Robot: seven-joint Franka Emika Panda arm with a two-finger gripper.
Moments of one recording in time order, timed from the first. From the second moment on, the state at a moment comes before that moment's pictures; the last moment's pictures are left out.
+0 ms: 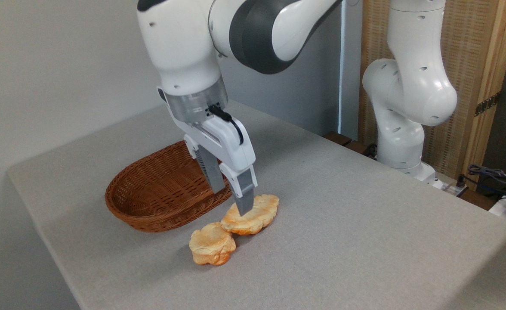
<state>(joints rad) -0.27 -0.02 0.26 -1.88 -0.04 1.76 0.83</state>
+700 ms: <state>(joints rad) -0.27 -0.03 0.26 -1.82 -0.04 1.87 0.83</state>
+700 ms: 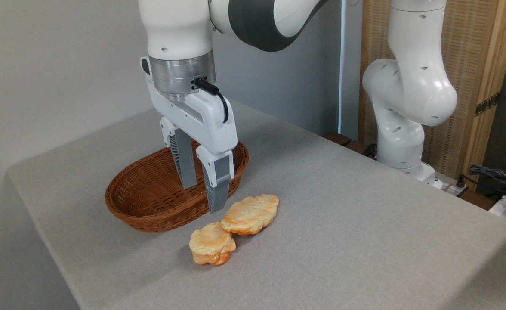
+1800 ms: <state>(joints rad) -0.27 -0.02 0.28 -1.82 -0.04 1.87 0.83</state>
